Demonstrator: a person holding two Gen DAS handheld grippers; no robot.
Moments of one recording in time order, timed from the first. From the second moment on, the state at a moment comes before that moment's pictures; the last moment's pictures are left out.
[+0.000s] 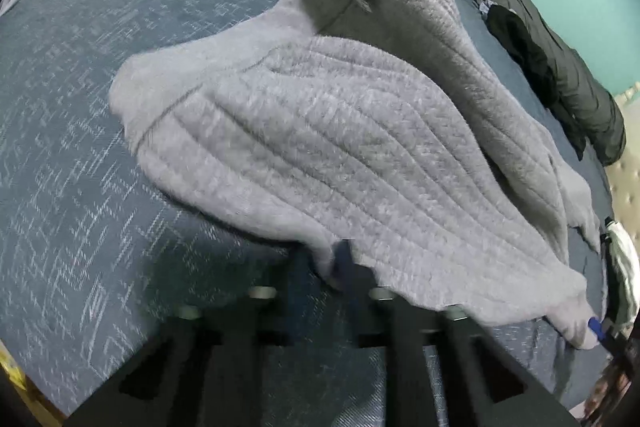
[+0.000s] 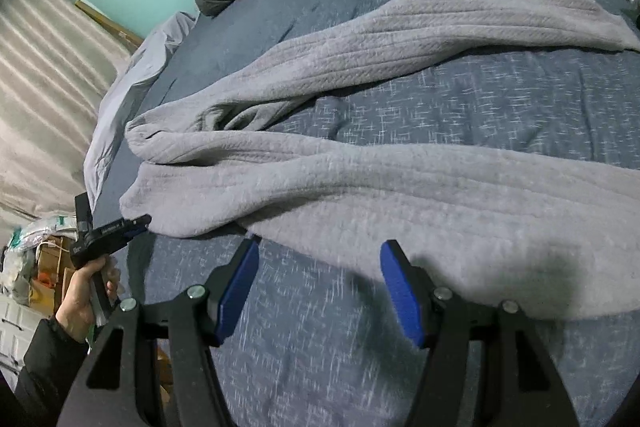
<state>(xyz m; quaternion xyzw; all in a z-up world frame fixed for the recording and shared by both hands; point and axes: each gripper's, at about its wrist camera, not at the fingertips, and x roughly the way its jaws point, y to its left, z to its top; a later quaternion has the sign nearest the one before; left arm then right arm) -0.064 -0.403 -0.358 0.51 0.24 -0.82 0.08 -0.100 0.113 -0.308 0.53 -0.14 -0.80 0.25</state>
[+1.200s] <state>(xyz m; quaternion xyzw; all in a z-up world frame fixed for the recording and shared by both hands) -0.011 -0.425 -0.336 0.48 0.26 -0.84 0.05 -0.134 0.254 -0.309 0.54 -0.09 -0.83 0.10</state>
